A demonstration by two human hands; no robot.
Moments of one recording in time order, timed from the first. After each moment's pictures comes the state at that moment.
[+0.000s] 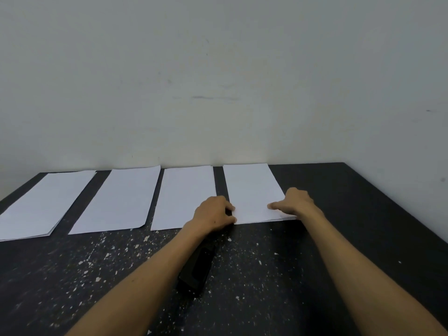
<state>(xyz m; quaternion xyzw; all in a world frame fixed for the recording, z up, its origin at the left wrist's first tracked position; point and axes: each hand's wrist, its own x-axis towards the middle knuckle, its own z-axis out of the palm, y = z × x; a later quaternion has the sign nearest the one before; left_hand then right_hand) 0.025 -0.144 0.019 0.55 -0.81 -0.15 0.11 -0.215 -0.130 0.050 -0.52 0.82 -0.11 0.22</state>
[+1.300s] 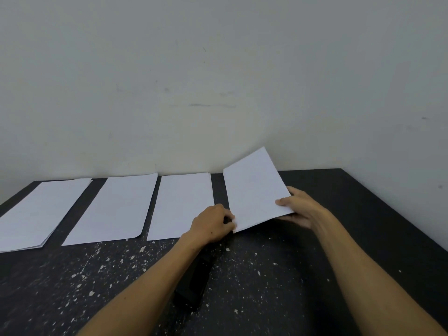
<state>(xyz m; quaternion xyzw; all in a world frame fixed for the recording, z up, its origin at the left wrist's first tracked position) 0.023 -0.144 0.012 0.54 -0.81 -0.17 0.15 -0.233 -0.125 0.058 -0.37 0.61 -0.44 0.55</state>
